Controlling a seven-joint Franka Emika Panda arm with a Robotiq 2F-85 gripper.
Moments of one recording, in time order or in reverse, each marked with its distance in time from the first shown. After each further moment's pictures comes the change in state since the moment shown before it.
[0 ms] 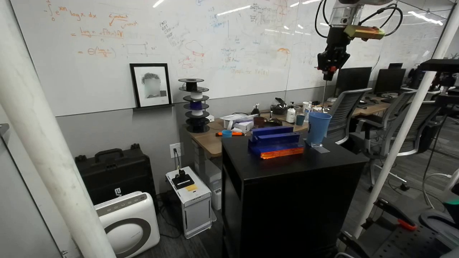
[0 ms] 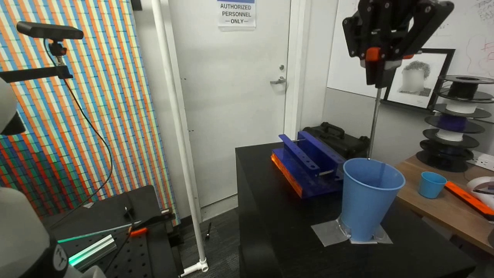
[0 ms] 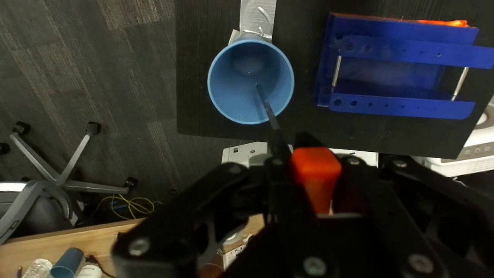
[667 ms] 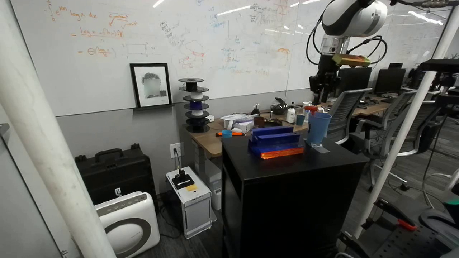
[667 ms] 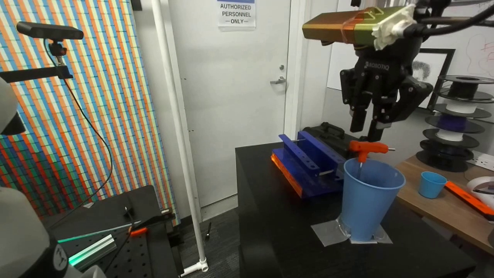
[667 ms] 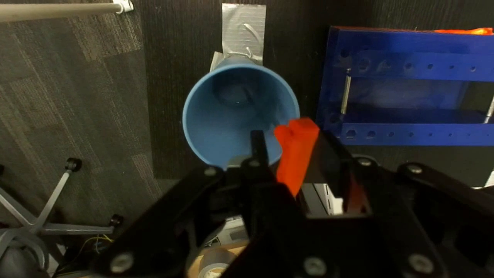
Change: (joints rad) arm -0.003 0.138 -0.011 -0.041 0.073 0.099 -0.010
